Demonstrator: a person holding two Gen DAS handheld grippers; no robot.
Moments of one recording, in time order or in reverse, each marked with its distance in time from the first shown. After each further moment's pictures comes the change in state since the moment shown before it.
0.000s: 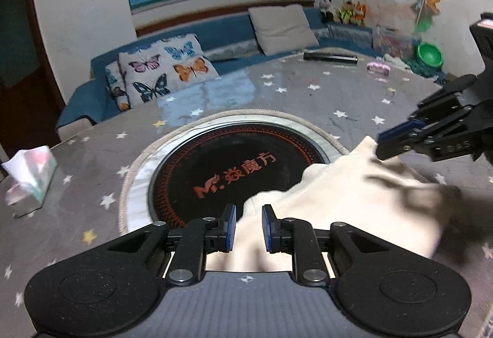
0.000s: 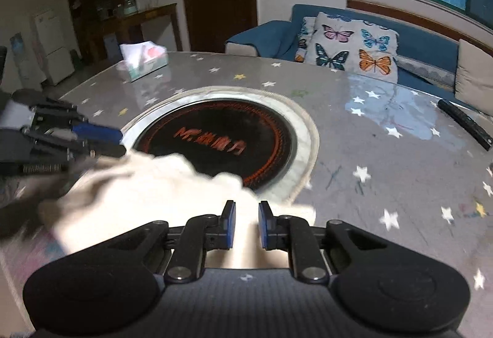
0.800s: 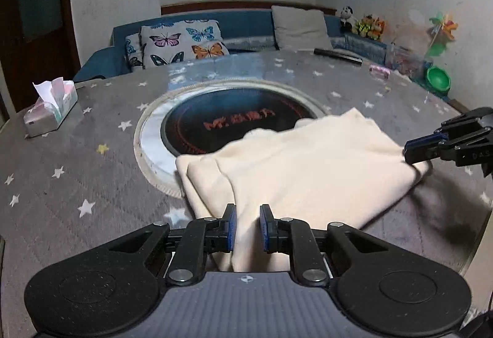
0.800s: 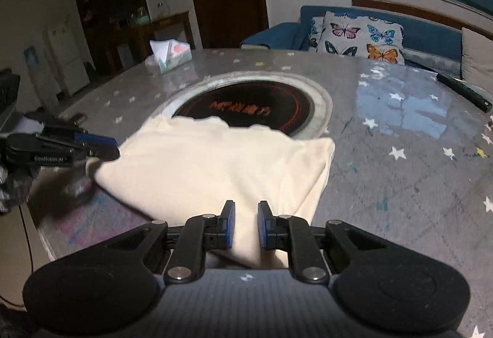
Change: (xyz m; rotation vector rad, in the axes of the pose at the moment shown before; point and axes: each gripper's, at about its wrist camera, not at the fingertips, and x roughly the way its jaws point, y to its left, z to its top) left arm -0.040 0.001 -0.060 -0.179 0.019 -0.006; right arm -0.036 0.015 -0.058 0.065 -0.047 0.057
